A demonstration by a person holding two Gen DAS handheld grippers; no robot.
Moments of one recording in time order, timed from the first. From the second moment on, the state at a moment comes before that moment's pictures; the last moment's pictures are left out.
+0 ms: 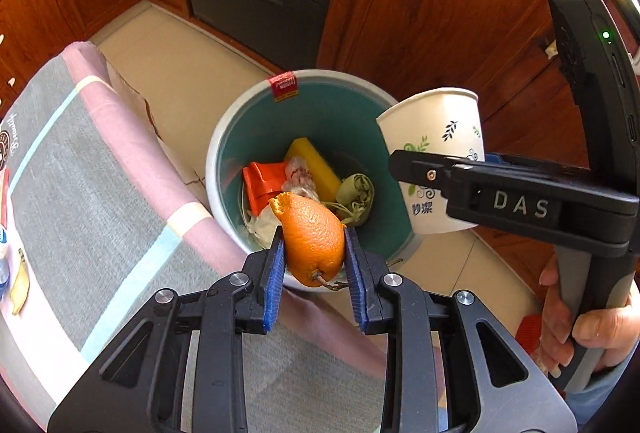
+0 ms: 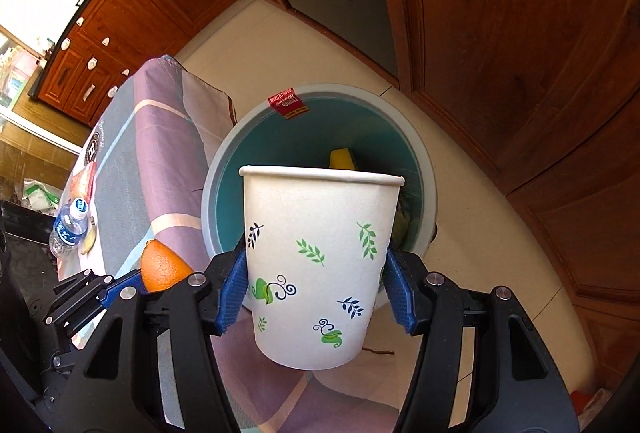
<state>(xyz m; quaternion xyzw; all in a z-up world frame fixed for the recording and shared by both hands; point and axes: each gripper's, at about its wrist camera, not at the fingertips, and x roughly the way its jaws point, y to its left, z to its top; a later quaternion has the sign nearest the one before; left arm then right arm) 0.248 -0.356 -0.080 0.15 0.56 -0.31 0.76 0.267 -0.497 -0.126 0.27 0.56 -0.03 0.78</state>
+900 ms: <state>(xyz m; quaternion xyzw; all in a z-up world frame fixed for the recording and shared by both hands) 0.244 -0.345 -0.082 0.14 0.56 -0.28 0.76 0.266 -0.492 -0.149 0.29 0.59 -0.06 0.75</state>
